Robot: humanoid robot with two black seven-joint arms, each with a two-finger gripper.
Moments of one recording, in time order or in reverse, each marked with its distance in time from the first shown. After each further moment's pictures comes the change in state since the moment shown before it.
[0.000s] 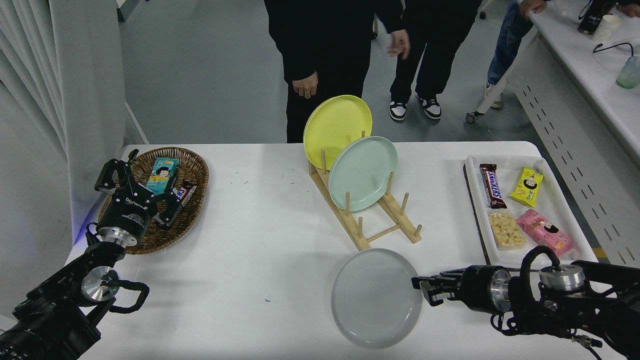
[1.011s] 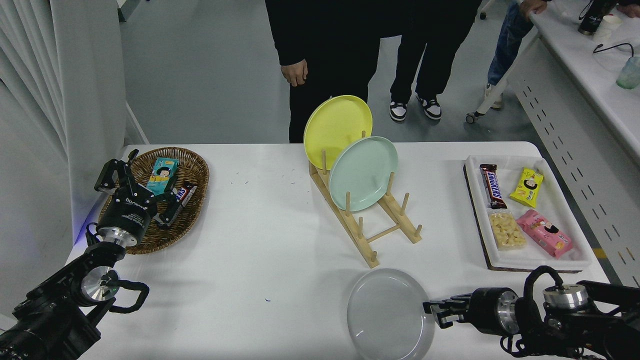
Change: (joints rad) left arm 0.000 0.000 0.000 0.000 0.000 0.000 0.000; right arm -0.074 0.030 0.016 -0.082 -0.011 -0.005 0.002
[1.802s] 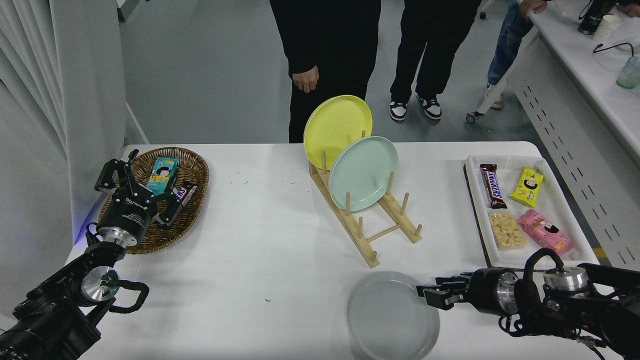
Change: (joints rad) left arm 0.000 0.000 0.000 0.000 0.000 0.000 0.001; right arm 0.070 -0.002 0.008 -0.010 -0.001 0.003 -0.008
